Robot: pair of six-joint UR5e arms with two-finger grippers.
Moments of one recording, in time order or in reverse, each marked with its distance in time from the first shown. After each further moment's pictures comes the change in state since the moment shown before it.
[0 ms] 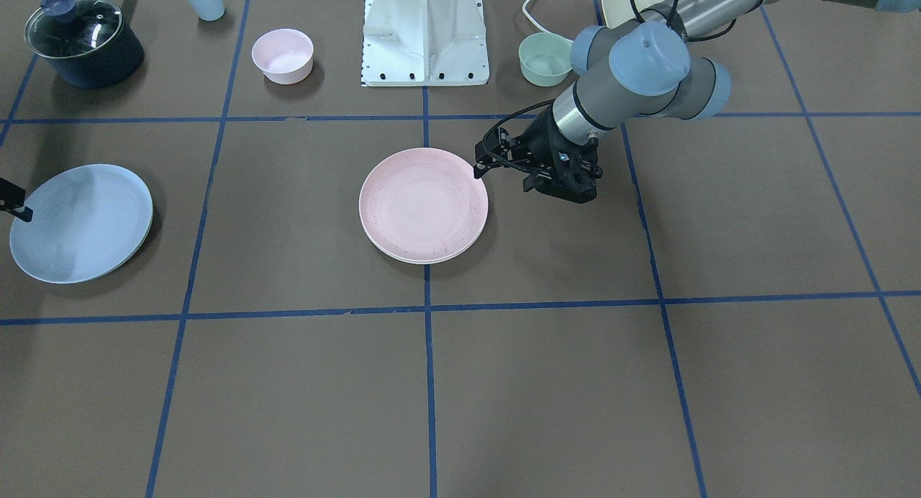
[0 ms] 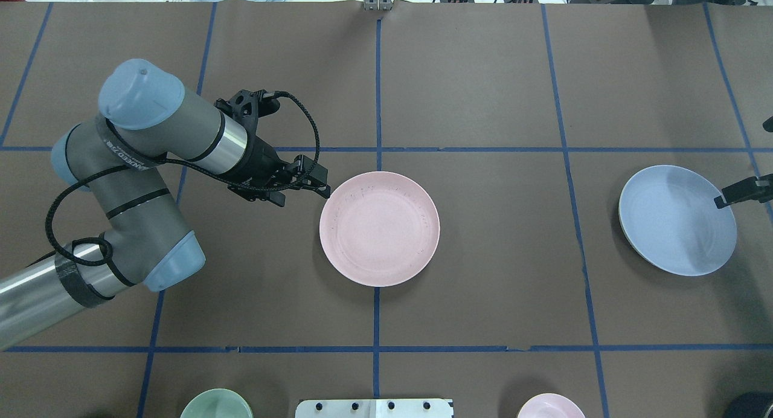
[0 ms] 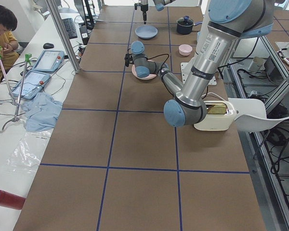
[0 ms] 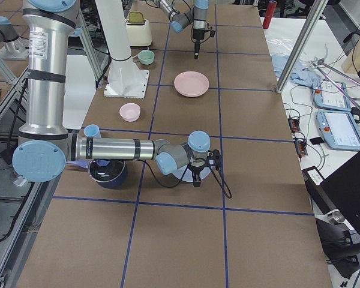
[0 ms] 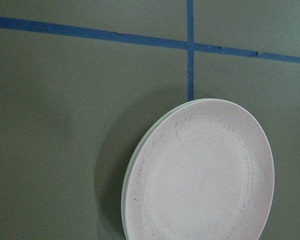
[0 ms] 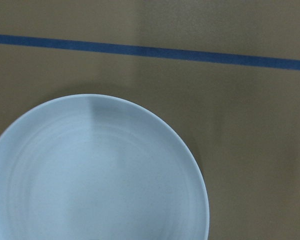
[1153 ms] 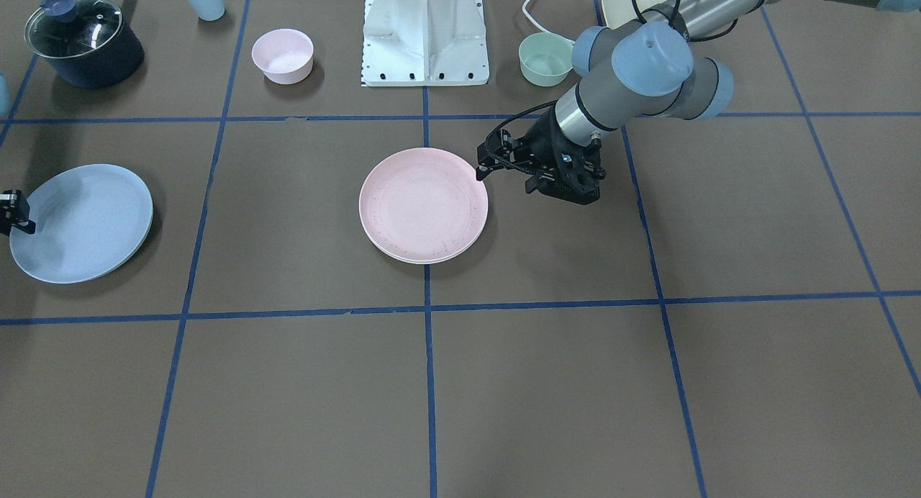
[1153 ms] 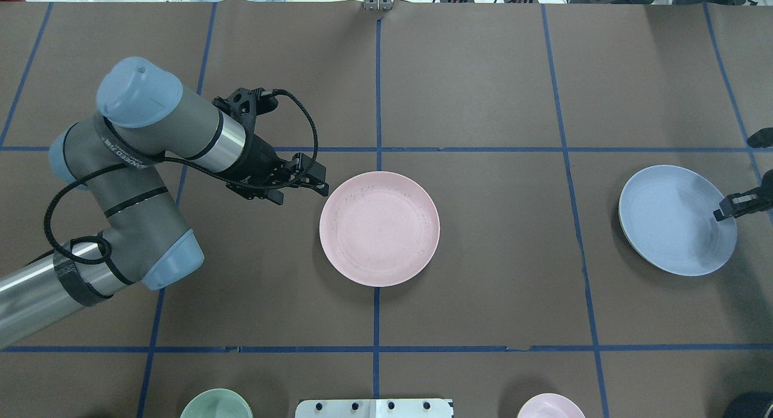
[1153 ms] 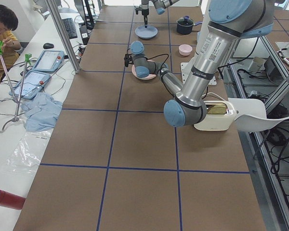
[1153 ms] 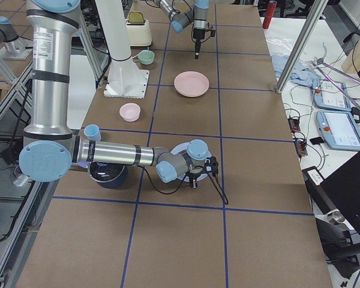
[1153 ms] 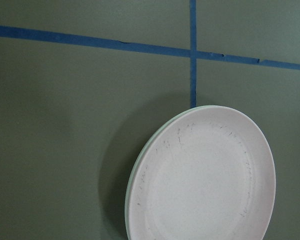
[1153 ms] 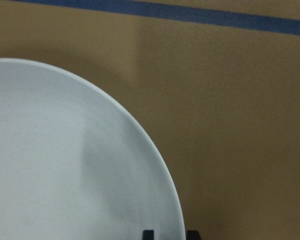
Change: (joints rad) left arm -0.006 0.002 0.000 0.003 0.001 0.000; right arm -0.045 0.010 -0.066 0.052 -0.001 0.024
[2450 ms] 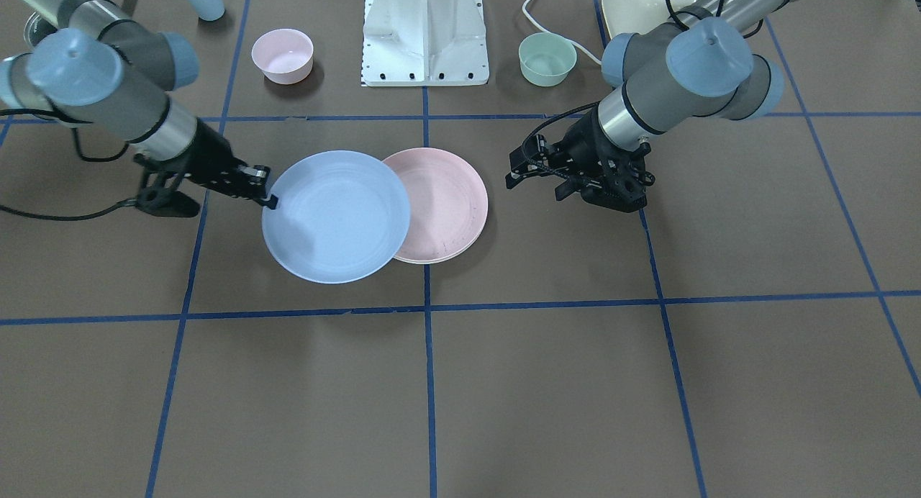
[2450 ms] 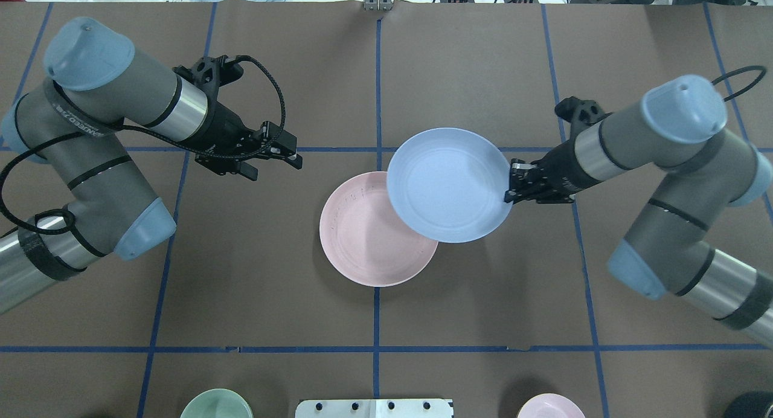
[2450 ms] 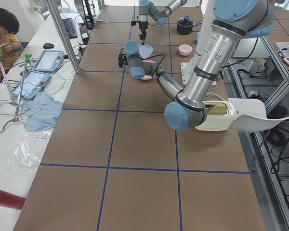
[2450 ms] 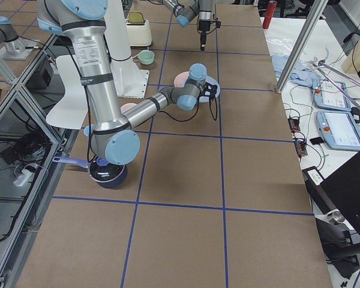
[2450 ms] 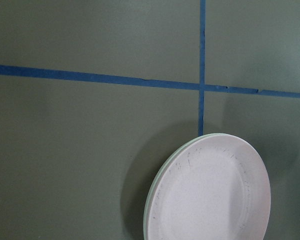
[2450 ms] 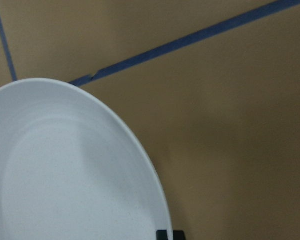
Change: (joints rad) left arm -0.095 0.028 -0.018 -0.002 -0.071 0.009; right arm -0.428 0.398 0.266 -0.009 -0.152 1.076
